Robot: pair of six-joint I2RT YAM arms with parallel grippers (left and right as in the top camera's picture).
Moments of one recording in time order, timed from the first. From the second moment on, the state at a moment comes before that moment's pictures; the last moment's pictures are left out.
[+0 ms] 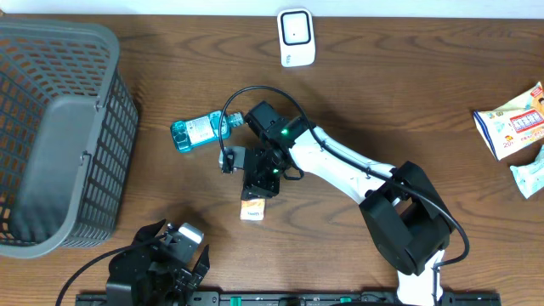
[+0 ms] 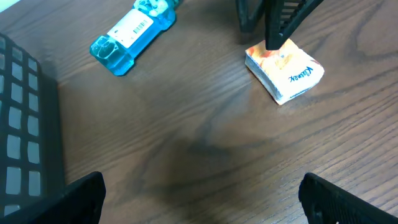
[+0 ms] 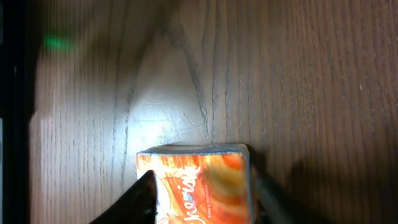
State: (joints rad) left arm -0.16 0.01 0.45 -1.13 0.13 0.42; right arm 0.74 2.03 1.44 -0.76 -0.57 -0.63
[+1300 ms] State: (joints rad) left arm -0.16 0.01 0.45 -1.13 0.13 0.42; right arm 0.74 2.02 1.26 -0.53 -0.62 -0.61
